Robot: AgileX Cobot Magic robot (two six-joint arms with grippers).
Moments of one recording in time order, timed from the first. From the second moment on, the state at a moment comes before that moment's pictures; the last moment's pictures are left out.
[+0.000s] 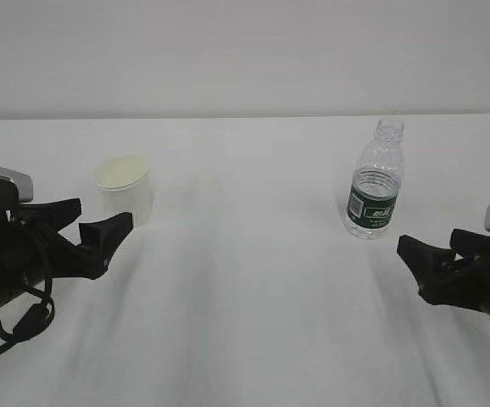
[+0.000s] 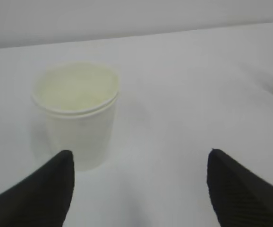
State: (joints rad) left arm -0.31 1.85 -0.38 0.14 -1.14 -0.15; right arm 0.12 1.80 -0.22 -0.23 -1.13 0.12
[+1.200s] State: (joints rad) left arm -0.31 1.88 -0.40 0.07 -1.14 -0.13; right arm 0.12 2.15 -0.62 -0.27 -1.15 0.10
